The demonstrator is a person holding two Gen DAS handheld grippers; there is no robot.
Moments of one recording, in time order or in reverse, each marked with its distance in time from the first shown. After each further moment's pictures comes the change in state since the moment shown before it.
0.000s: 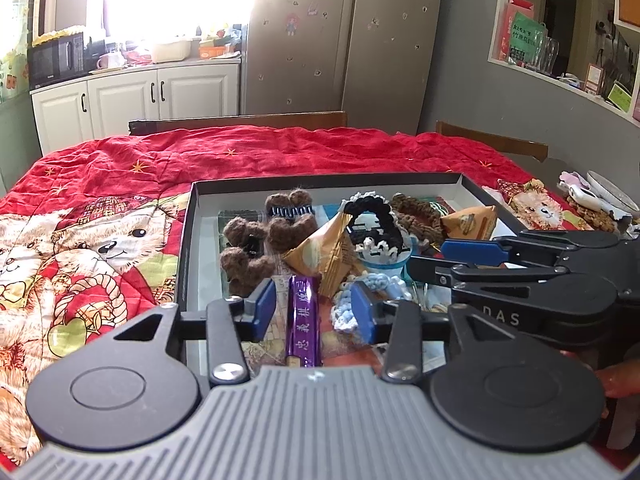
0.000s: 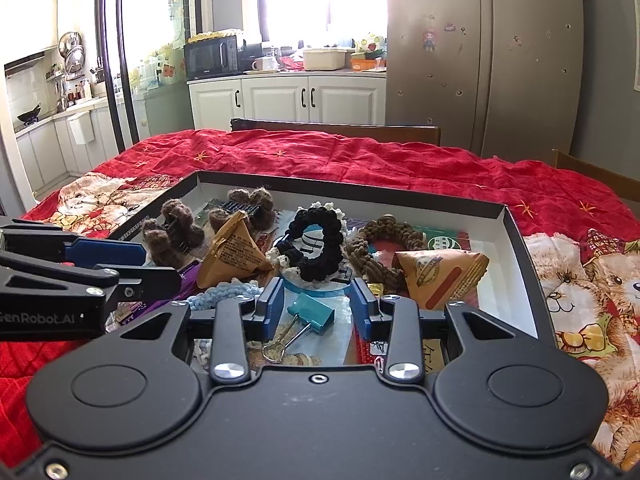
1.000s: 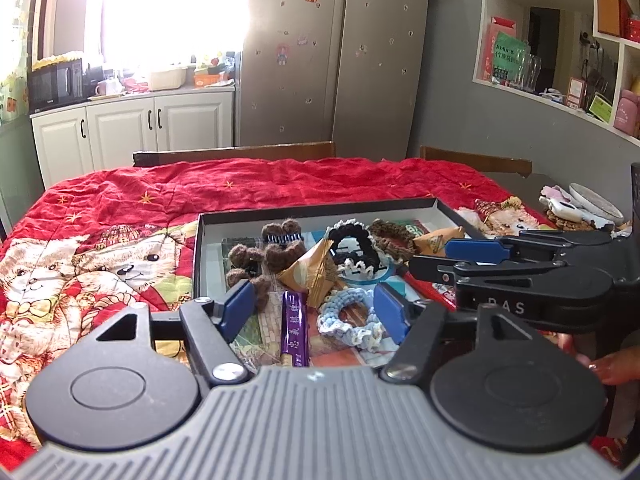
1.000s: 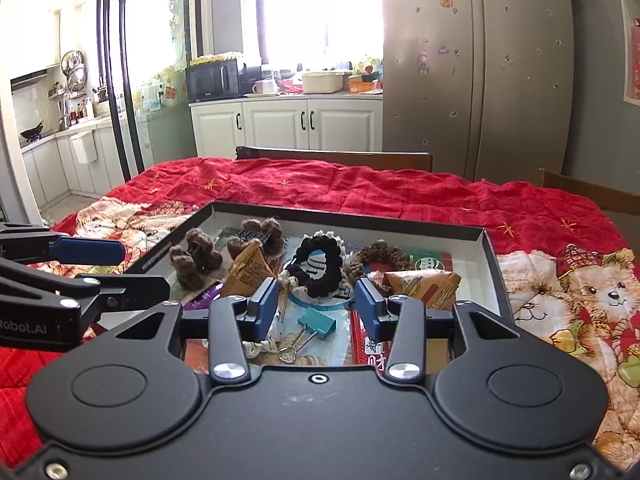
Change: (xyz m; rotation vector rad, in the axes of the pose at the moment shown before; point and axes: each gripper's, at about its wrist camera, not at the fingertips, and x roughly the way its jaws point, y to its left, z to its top) left arm -0.049 -0.007 0.004 0.026 -0.079 -0.016; right arm -0.049 0.005 0.007 0.011 -0.067 0.000
